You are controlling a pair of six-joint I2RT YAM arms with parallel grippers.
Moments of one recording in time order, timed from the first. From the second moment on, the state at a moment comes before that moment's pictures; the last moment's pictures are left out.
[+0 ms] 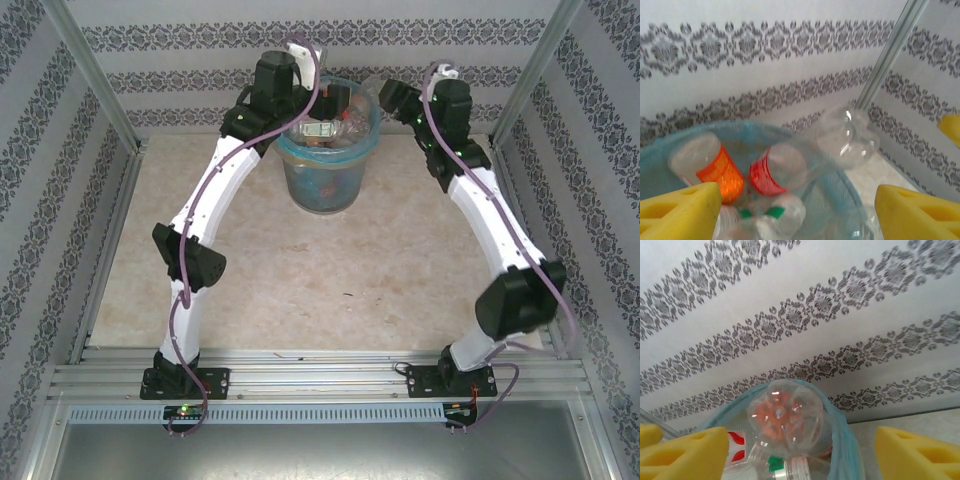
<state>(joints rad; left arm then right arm) -0.45 2.16 2.51 -0.62 0.18 -0.16 0.20 1.66 1.66 -0.14 -0.07 0.52</state>
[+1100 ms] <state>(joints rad) -0.34 1.41 1.56 -0.39 -0.10 0.02 0.38 2.08 2.29 -0.54 -0.12 0.22</state>
